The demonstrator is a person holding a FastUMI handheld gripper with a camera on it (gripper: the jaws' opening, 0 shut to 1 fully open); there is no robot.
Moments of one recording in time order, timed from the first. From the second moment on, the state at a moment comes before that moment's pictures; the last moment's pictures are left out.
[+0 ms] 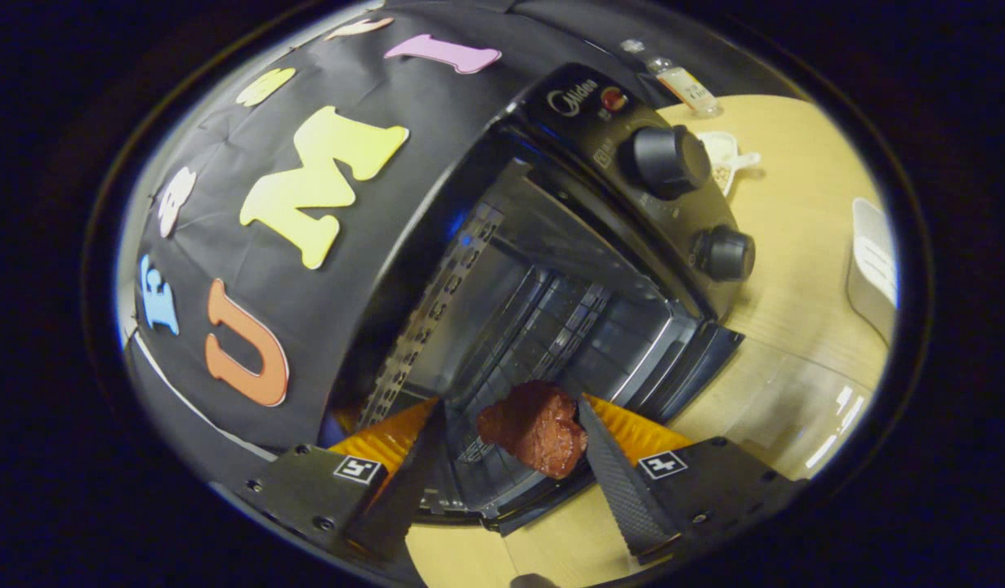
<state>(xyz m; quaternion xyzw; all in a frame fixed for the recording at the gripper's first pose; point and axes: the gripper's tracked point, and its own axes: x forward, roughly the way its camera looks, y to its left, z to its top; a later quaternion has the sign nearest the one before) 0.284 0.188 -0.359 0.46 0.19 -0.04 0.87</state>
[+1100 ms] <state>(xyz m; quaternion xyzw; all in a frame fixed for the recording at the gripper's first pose) 0.135 0.116 -0.315 0.07 0.25 0.07 0.96</state>
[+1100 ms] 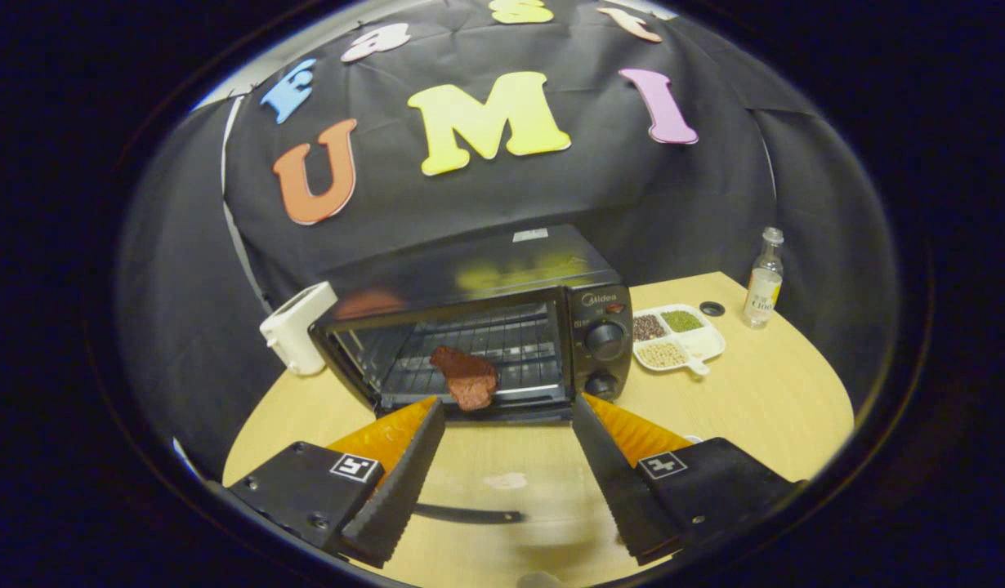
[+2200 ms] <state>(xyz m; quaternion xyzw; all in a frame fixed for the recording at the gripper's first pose) 0.038 0.166 -0.448 0.00 0.37 0.05 0.93</state>
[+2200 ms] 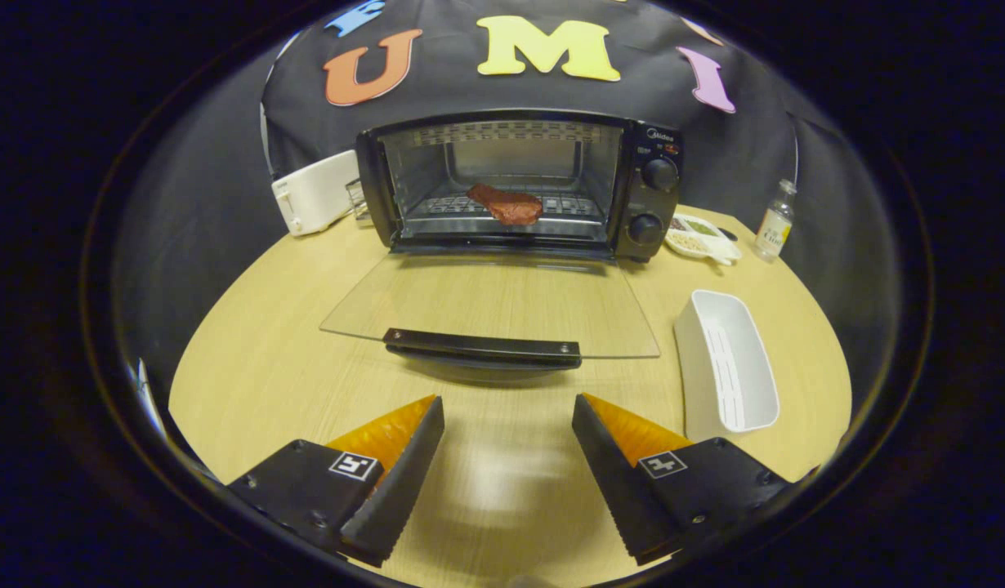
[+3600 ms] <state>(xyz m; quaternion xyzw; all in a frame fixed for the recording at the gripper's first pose) 0.068 0.168 -0.426 0.00 0.38 0.05 0.93</state>
